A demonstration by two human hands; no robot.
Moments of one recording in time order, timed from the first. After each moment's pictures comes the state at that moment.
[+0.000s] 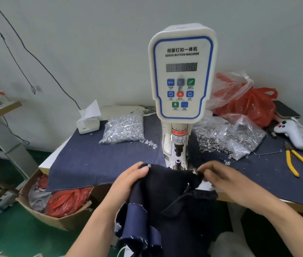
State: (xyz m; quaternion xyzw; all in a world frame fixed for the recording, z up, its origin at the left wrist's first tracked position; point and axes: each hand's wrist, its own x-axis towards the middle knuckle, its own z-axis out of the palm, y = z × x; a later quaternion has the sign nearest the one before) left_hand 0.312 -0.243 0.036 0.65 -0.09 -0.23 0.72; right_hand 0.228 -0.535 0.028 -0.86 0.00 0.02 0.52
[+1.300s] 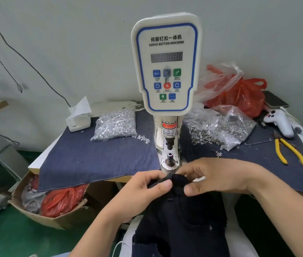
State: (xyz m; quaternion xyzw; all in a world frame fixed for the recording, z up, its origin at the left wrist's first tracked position) left_hand 0.283 -0.269 0.027 0.70 -0.30 -0.26 0.60; right_hand 0.234 -0.519 0.076 -0.78 -0.14 0.28 0.54
